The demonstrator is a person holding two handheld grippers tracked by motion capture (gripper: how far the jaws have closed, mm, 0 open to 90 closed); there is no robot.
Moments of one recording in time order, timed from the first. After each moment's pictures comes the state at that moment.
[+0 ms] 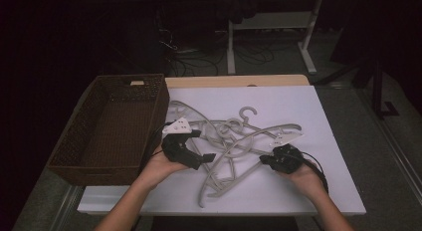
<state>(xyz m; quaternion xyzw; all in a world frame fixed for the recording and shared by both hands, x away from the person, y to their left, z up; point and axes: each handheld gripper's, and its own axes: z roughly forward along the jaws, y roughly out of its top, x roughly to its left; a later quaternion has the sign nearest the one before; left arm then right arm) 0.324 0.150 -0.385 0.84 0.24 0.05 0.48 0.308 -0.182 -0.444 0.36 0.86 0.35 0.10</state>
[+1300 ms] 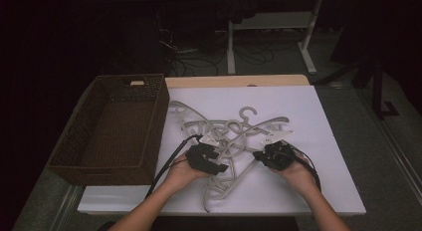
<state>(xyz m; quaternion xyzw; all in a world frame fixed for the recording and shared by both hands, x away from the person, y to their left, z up) 0.337 0.102 -0.451 0.90 0.27 0.01 0.35 0.316 -0.161 -0.439 0.34 0.87 0.35 0.12</state>
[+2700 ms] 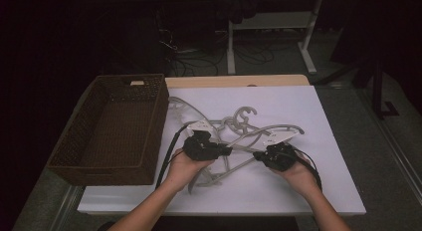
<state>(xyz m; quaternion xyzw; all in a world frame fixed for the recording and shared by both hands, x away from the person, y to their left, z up) 0.327 0.103 -0.392 0.83 0.30 -0.02 0.48 0.310 -0.165 -0.433 0.33 0.86 0.37 0.12</state>
